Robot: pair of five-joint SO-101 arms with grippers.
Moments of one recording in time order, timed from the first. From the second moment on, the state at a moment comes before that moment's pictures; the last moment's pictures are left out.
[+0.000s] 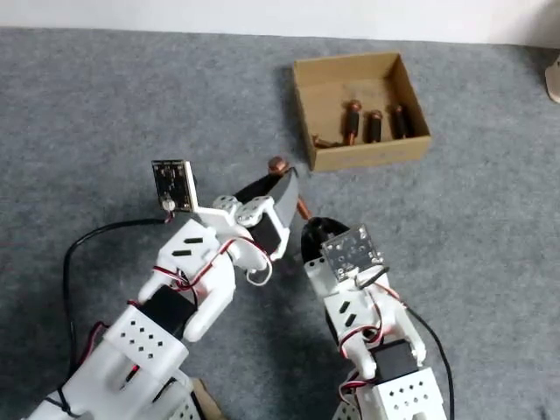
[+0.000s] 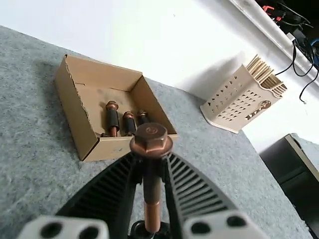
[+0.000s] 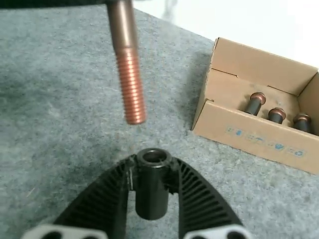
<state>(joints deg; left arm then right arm) 28.0 -59.4 67.9 8.7 41.1 -20.0 -97.9 96.0 29.0 14.8</state>
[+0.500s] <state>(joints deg) 32.0 -59.4 72.7 4.4 30.9 -20.0 -97.9 96.0 29.0 14.8</state>
